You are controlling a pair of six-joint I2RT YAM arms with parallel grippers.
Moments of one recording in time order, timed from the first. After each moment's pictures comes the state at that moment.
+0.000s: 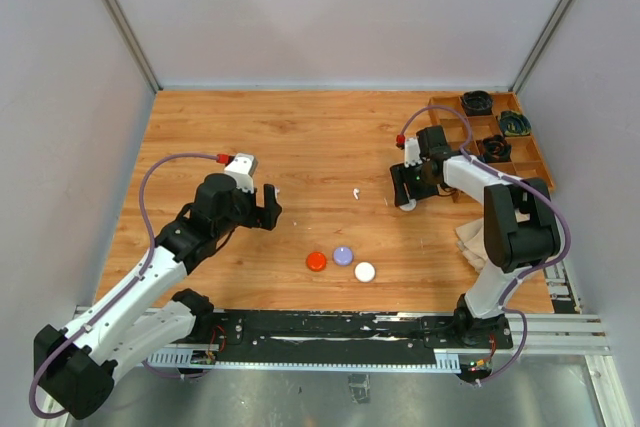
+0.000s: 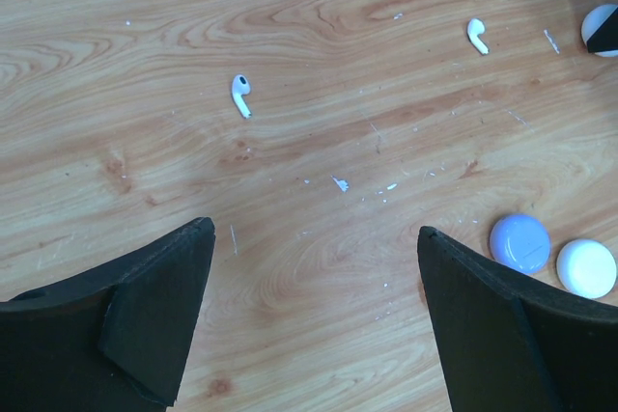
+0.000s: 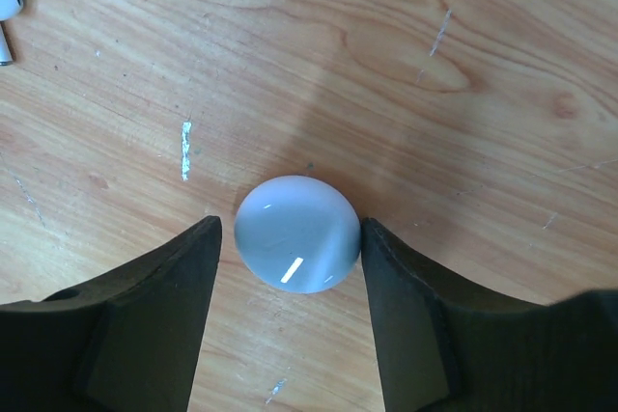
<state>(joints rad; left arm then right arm) -0.53 0.83 0.63 -0.33 -0.09 -0.26 0.21 1.74 1.06 -0.47 -0.22 -0.10</state>
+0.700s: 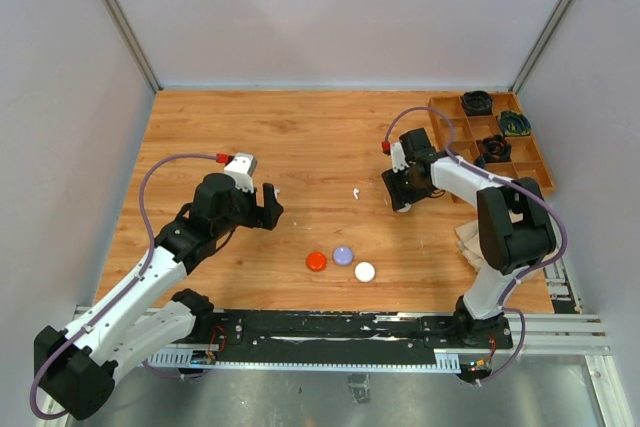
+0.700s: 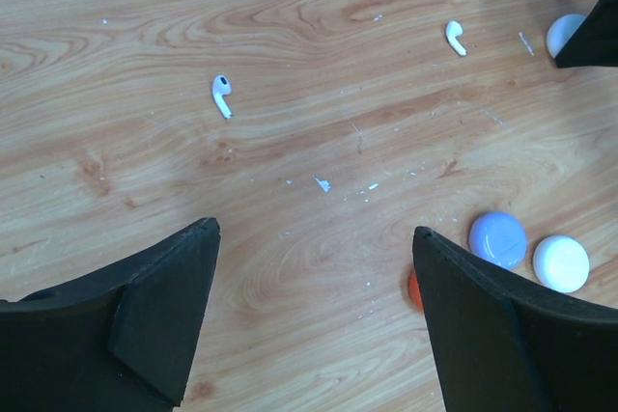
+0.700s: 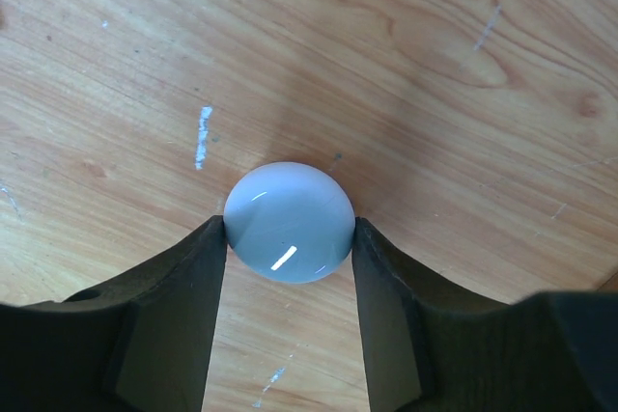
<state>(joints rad) -0.52 0.82 0.63 -0.32 -0.05 -0.27 0.30 1.74 1.07 -0.52 -0.10 -0.14</state>
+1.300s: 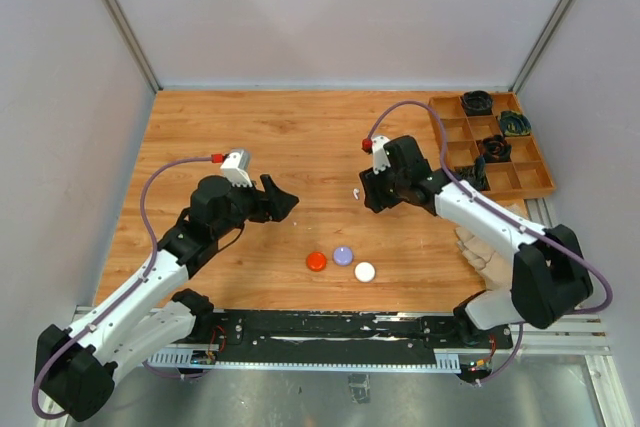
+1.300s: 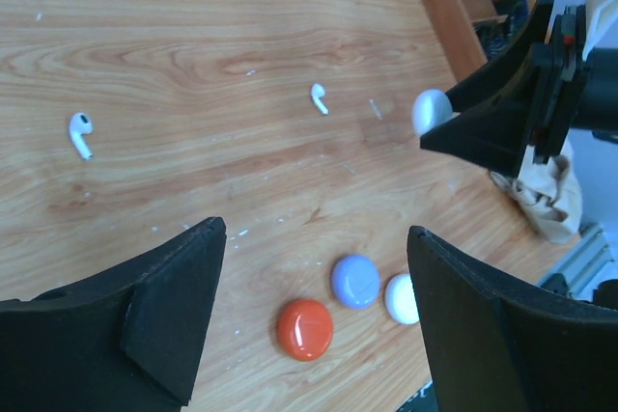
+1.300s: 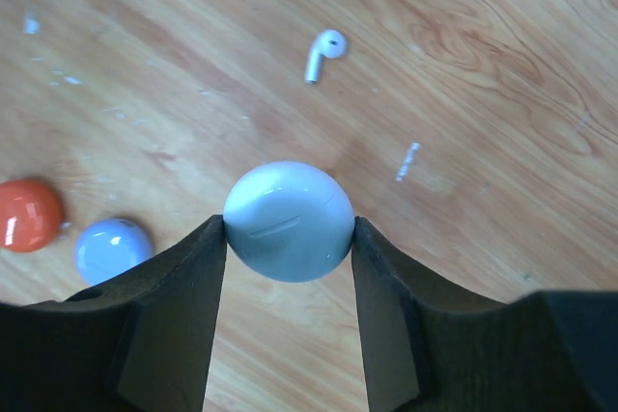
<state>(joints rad) -0.52 0.81 0.56 -0.09 0.10 -0.55 0.53 1.45 1.00 -0.44 -0.10 -0.02</state>
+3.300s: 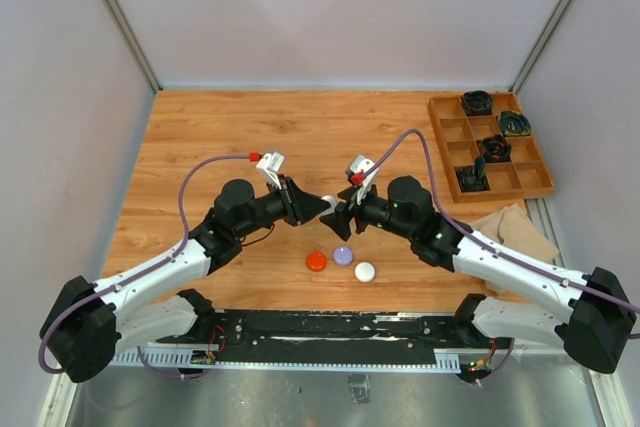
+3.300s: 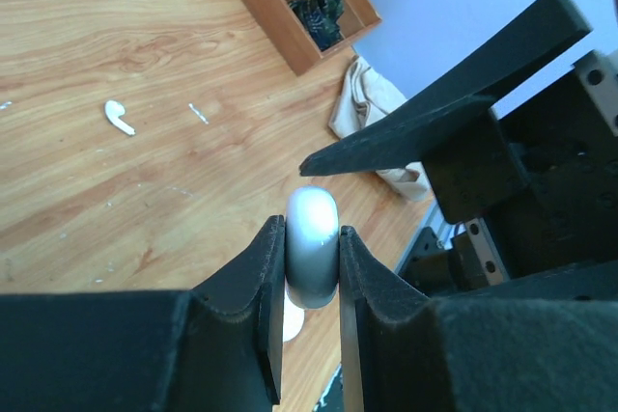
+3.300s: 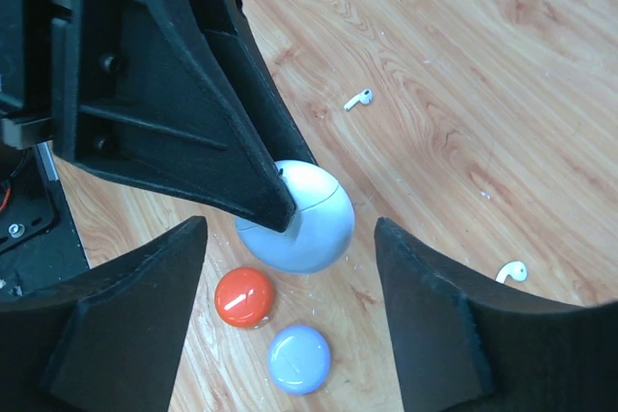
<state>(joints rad) -0.70 1.03 0.51 0.41 0.26 -0.72 0.89 1.09 0.71 0.14 -0.14 0.05</state>
